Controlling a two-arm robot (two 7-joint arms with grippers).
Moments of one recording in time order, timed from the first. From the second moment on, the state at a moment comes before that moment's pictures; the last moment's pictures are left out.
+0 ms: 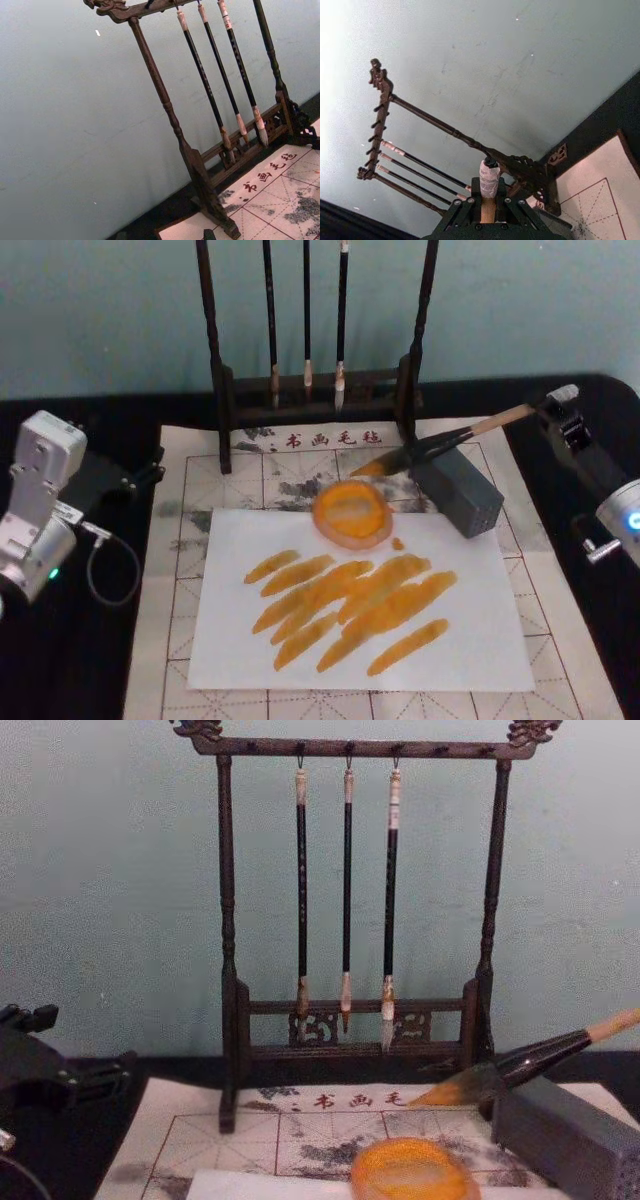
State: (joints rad) left arm -0.20 0.60 0.45 -1.41 -0.25 -0.12 0.03; right arm 0.20 0.45 -0.23 -1.31 1.51 0.15 0.36
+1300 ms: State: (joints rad) left arm -0.20 0.60 0.45 -1.41 -0.25 -0.12 0.03; right arm 0.10 0.64 -0.29 -1.48 1.53 0.11 0.34
